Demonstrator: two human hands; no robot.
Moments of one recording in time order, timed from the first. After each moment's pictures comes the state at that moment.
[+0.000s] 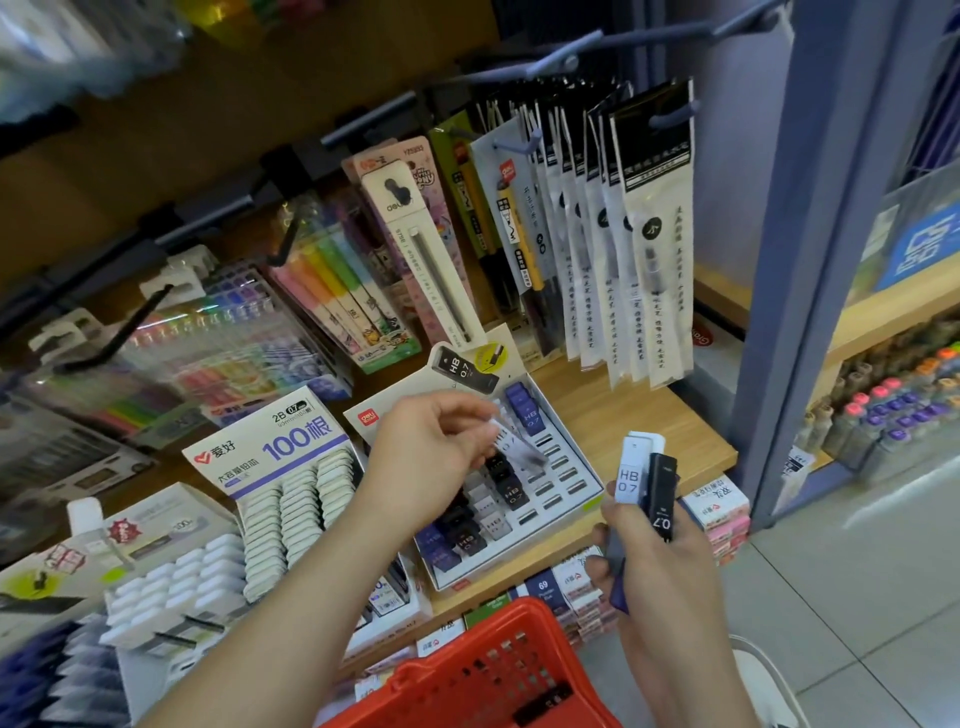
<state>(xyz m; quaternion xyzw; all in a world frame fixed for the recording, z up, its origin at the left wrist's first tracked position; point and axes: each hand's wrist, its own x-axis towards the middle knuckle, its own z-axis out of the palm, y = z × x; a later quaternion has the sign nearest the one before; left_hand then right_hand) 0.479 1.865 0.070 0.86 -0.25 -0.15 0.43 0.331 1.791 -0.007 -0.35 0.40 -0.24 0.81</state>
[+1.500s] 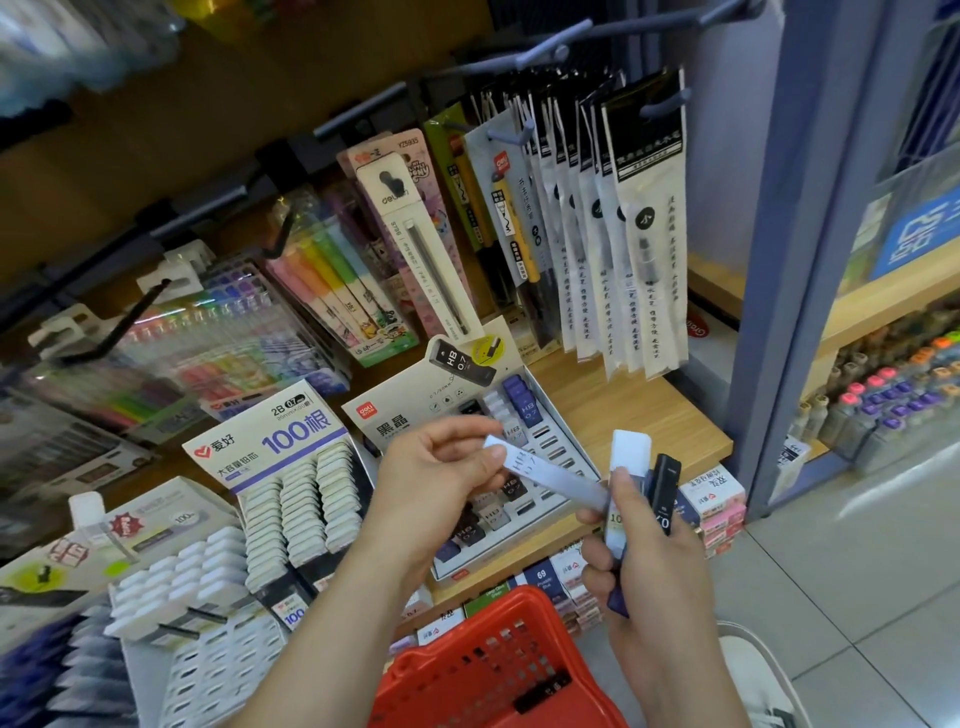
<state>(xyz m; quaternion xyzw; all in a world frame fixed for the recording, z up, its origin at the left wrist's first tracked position) 0.451 1.876 0.061 0.77 -0.13 -0.24 0.58 0.330 1.796 -0.006 -0.27 0.38 -0.24 0.85</state>
